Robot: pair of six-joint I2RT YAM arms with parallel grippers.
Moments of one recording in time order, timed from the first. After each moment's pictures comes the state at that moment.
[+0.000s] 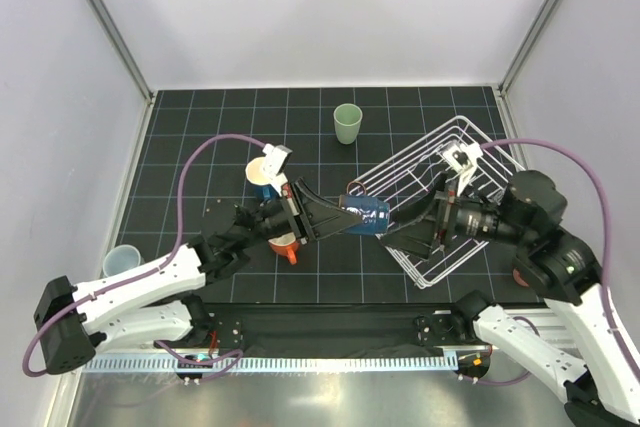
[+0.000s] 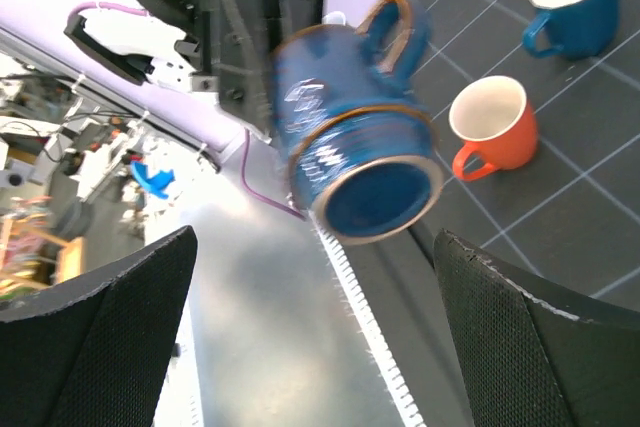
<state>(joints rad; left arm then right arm) -1.01 1.00 0.72 0.69 0.34 -1.05 0.55 0.67 1.17 -0.68 -0.68 0.53</state>
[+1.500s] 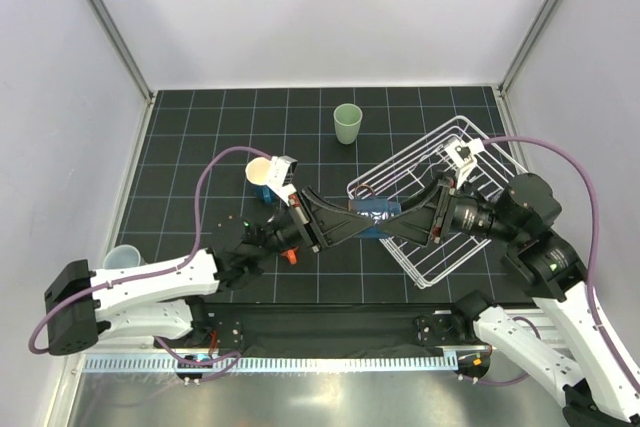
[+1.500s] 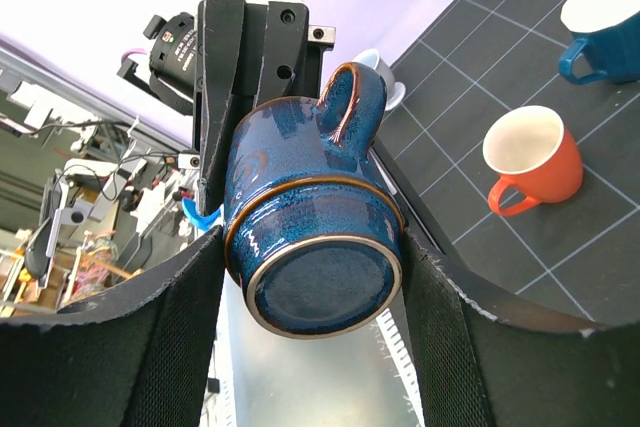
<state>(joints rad) -1.16 1.09 0.68 0.92 0.12 -1.09 0.53 0.65 1.00 -0.39 -0.73 0.74</state>
